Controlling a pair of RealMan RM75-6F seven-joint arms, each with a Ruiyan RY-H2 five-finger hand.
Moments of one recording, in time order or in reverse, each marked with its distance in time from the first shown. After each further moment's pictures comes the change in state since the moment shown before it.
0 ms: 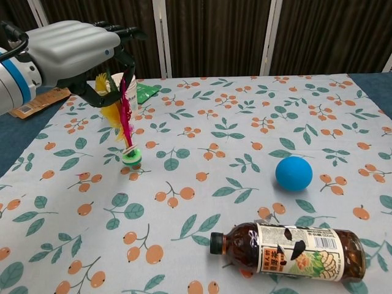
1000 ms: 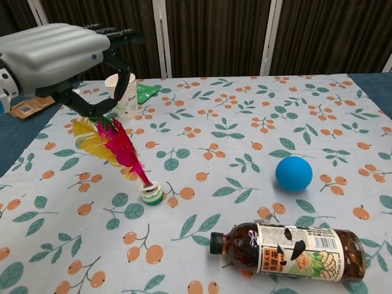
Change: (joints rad) left arm 0.039 0.042 0.075 -0.086 0.098 0.056 -0.061; right arm -0.001 0.003 0.001 -0.010 0.011 -0.008 -0.003
